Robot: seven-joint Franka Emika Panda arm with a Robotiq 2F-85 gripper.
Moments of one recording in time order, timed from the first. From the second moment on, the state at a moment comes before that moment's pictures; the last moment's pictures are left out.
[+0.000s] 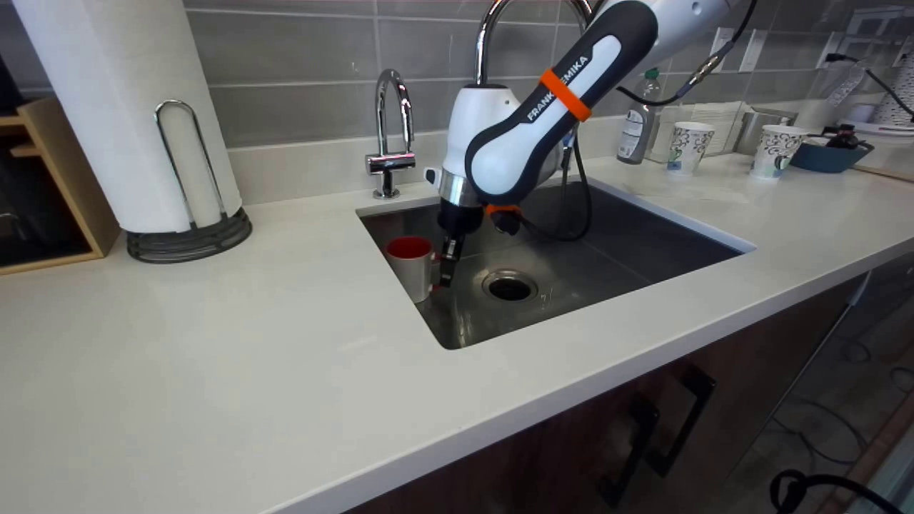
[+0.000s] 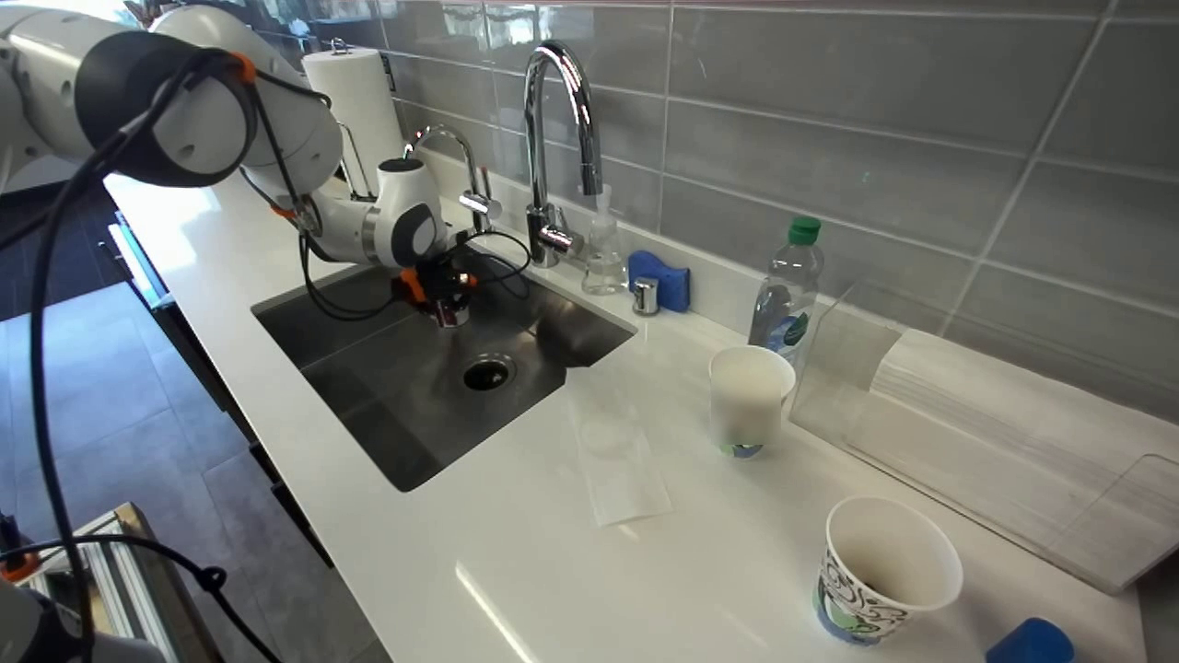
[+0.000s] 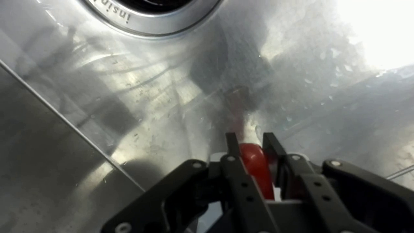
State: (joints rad) arm 0.23 0.88 0.21 -1.65 -0.21 2.66 -0.36
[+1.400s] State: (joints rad) arm 0.18 0.45 0.27 -1.89 -0.06 2.31 -0.27
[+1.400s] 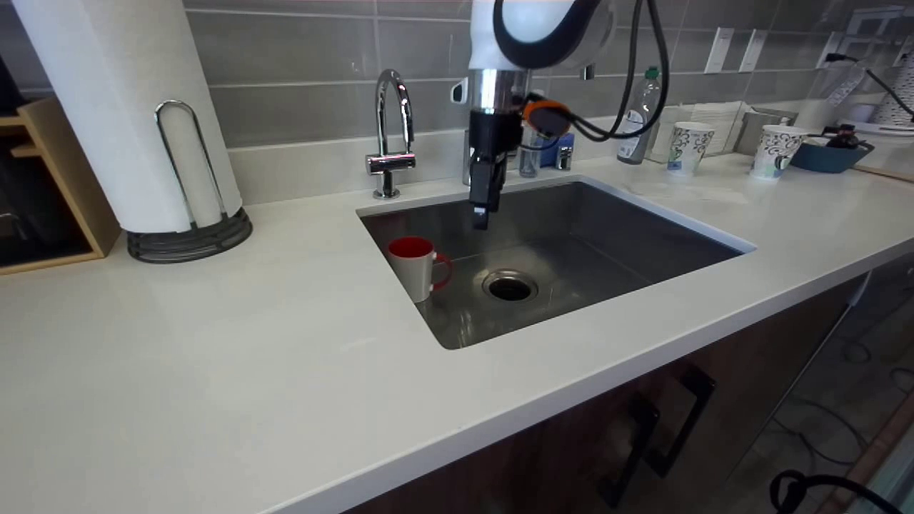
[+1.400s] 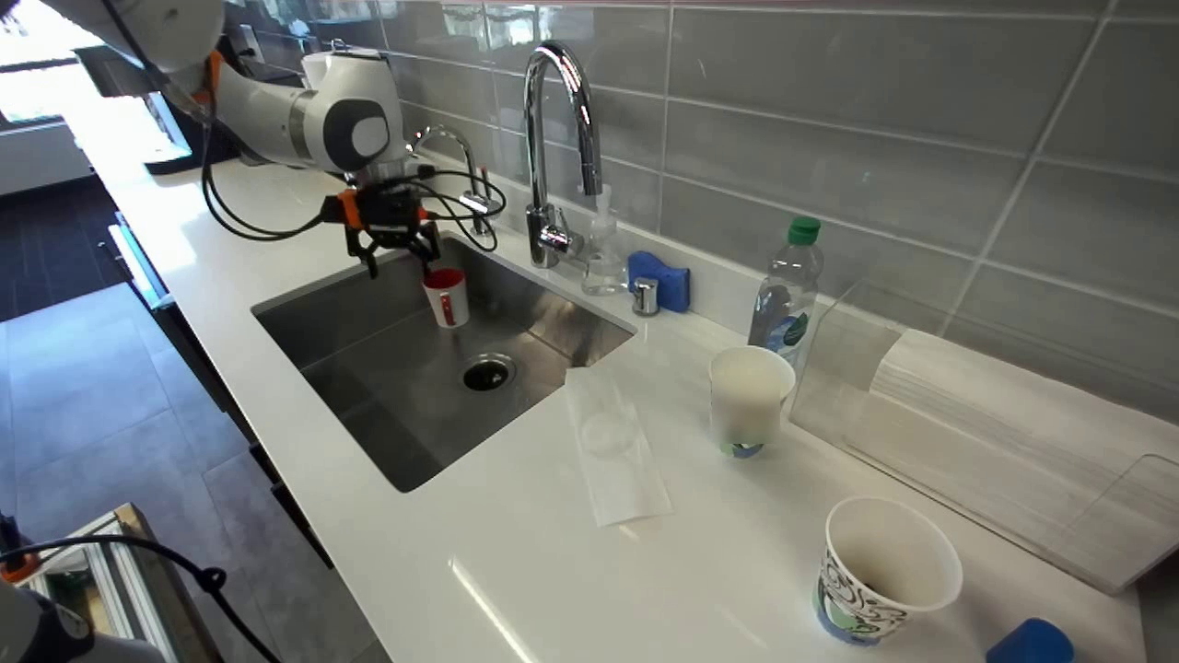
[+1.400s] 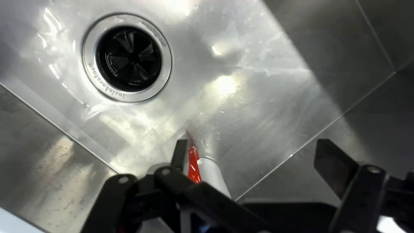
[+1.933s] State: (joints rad) arm 0.18 0.17 0.27 -1.94 0.11 2.19 -0.04
